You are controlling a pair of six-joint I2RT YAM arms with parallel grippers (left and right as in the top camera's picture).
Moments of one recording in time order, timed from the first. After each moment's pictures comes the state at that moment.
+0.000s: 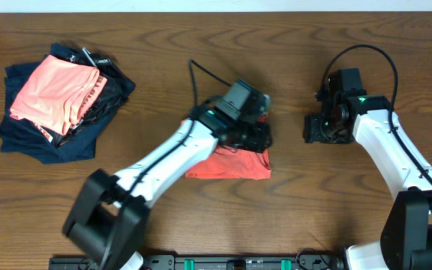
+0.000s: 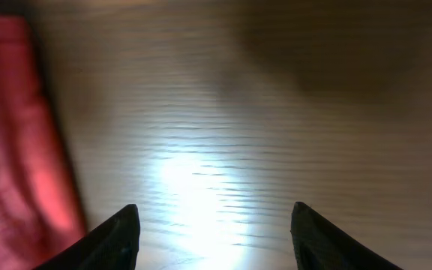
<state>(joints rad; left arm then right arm) -0.66 1.75 1.27 -0.59 0.42 -0.44 0.10 1.63 1.11 -0.84 -0.10 0.13</state>
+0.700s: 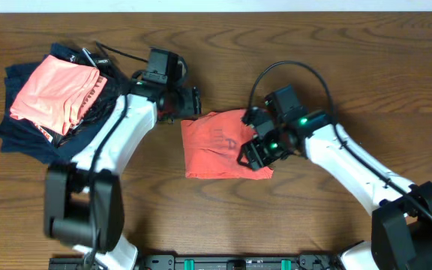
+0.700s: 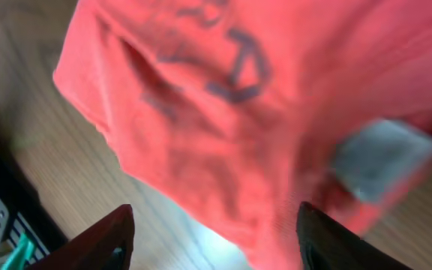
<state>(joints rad) -0.26 1.79 1.27 -0.66 0.21 -0.35 0.48 1.63 1.04 -0.70 -0.46 0.00</state>
